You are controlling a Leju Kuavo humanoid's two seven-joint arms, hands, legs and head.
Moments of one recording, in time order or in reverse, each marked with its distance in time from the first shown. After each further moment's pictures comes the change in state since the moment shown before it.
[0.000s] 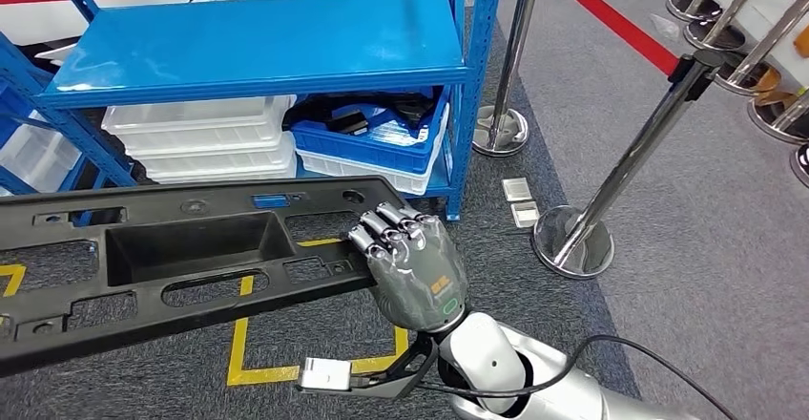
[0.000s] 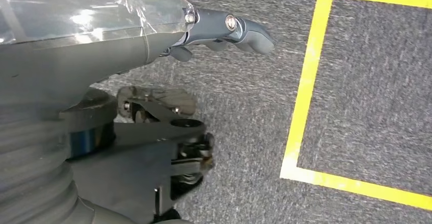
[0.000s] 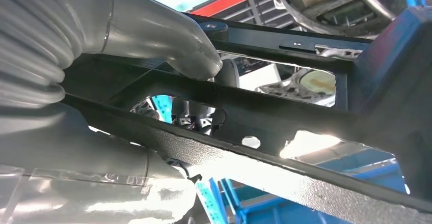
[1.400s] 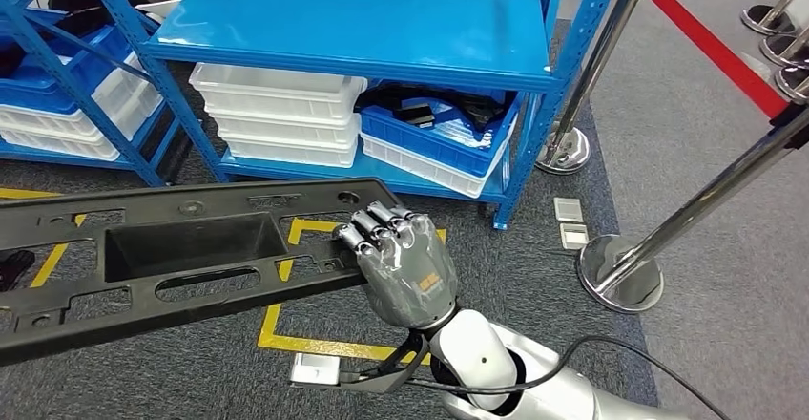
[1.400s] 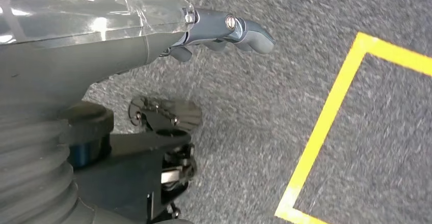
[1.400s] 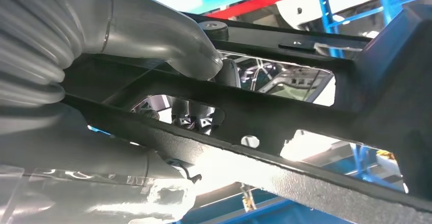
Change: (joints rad) left arm 0.012 0.002 0.015 -0.006 0.000 0.027 -0.018; right arm -0.005 0.033 -0.006 0.024 0.004 0.041 -0.006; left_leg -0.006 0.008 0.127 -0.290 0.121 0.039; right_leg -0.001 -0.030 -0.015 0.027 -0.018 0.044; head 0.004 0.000
